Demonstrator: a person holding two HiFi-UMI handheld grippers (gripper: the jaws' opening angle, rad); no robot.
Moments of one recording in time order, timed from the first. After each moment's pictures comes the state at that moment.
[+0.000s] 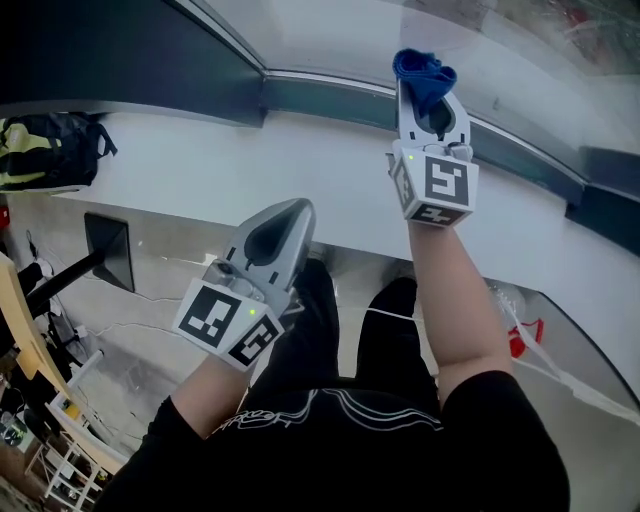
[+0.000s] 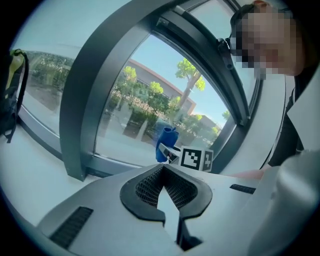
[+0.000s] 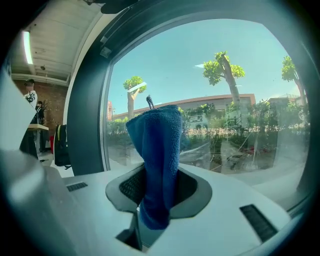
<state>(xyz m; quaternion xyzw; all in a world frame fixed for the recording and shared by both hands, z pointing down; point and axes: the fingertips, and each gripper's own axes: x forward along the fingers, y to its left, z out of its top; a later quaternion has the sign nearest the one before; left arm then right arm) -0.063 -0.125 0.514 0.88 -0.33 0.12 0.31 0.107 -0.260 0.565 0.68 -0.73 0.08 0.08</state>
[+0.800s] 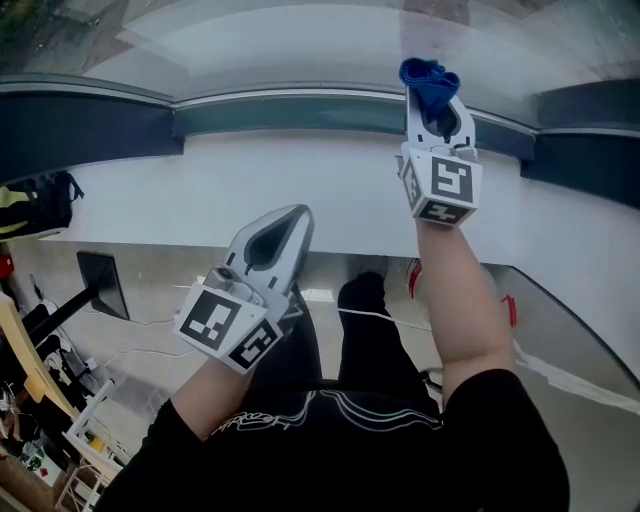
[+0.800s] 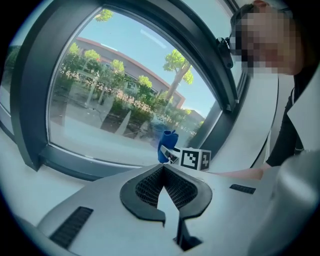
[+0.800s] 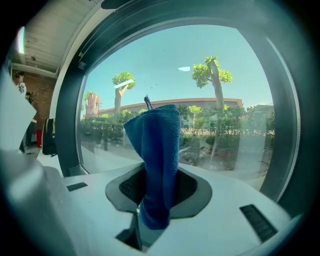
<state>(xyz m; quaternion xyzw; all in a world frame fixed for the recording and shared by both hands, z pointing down) 0.123 -0.056 0.513 0.91 -0.26 0.14 0.30 0.332 -0.165 0.574 0.73 -0.67 0.07 0.10</state>
